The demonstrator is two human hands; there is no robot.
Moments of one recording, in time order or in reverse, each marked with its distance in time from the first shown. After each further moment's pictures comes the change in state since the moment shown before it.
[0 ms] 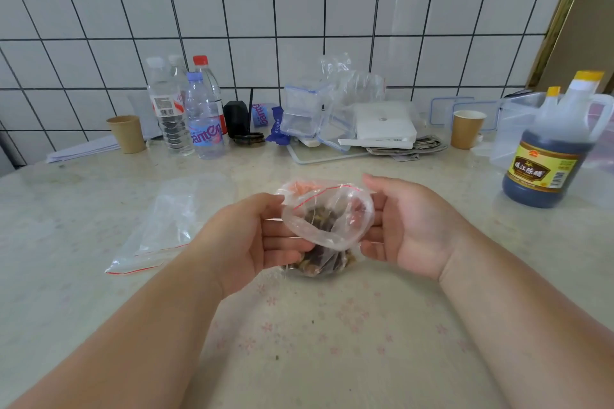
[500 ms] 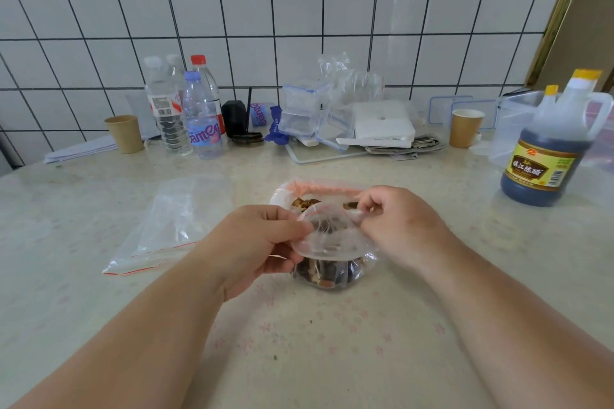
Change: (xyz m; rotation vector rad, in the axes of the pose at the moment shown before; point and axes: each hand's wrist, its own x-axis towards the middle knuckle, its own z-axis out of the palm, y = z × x) left_hand 0.004 -0.010 -0.002 0.311 -0.057 0.101; right_hand 0.015 0.018 -0.008 -1.090 0.534 -0.441
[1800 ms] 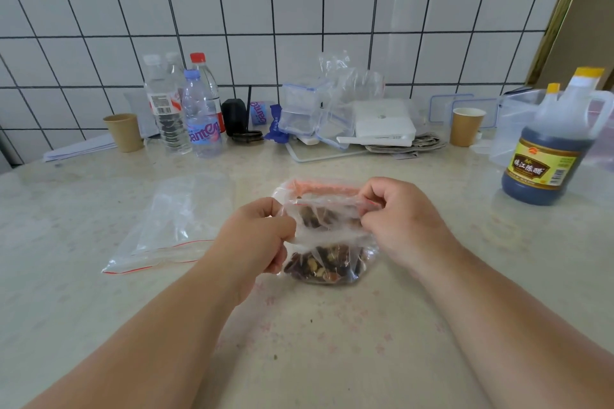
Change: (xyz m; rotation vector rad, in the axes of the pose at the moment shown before) left_hand 0.003 -0.007 0.007 0.047 0.192 0.092; right_hand -0.002 0.000 0.003 0.174 0.066 -0.072
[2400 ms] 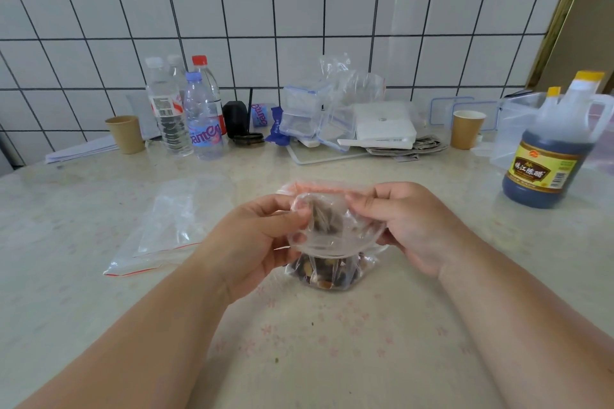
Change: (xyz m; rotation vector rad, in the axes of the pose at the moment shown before) left_hand -0.004 0.008 -0.003 -0.297 -0.228 -0.018; right_hand 0.004 -0.002 -0.012 0.524 -0.278 0.142
